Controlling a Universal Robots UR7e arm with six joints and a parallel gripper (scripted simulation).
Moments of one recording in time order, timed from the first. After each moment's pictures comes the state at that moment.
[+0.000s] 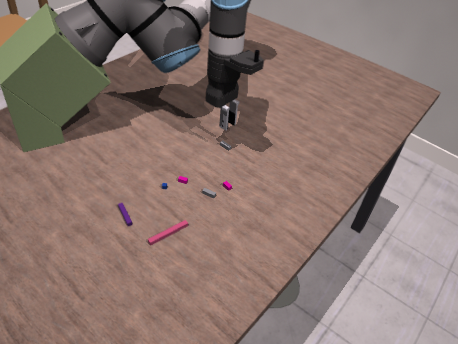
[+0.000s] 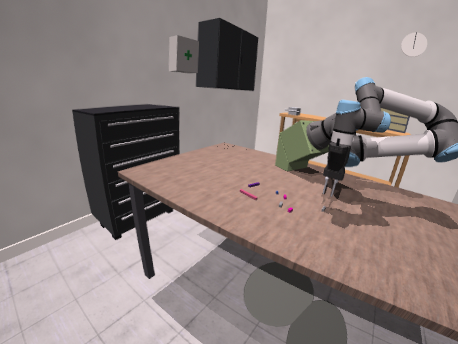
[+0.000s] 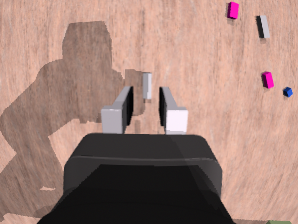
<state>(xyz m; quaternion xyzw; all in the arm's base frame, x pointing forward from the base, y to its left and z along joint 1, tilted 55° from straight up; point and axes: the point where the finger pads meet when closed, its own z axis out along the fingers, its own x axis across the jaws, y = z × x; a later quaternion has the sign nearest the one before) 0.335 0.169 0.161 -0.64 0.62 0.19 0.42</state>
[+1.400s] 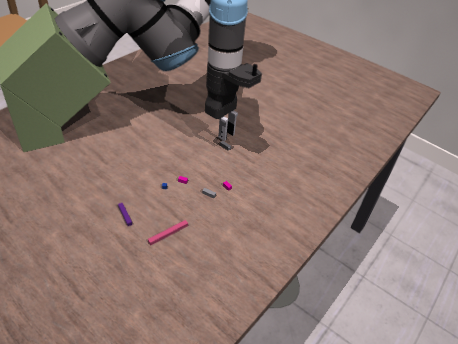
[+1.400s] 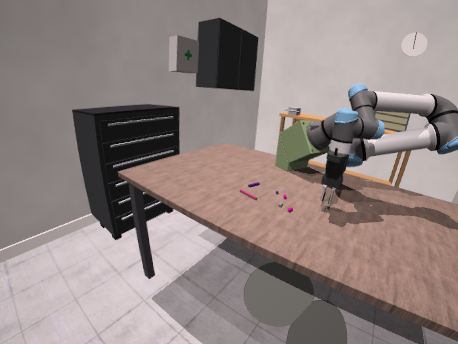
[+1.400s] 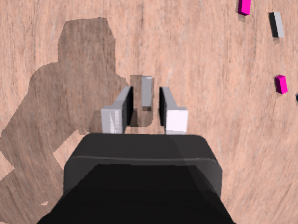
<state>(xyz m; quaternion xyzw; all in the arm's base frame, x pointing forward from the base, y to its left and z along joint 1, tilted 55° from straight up) 0.344 0.194 0.142 -0.64 0.62 0.19 0.42</state>
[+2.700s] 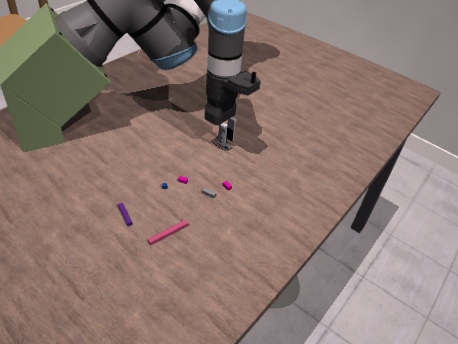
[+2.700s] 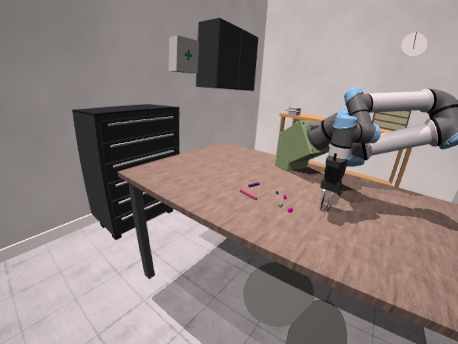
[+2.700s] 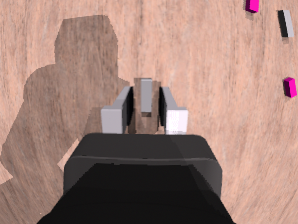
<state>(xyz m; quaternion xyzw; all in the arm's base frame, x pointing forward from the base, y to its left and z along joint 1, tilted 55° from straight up) 0.349 0.208 0.132 -0.64 0.62 0.19 0.42</state>
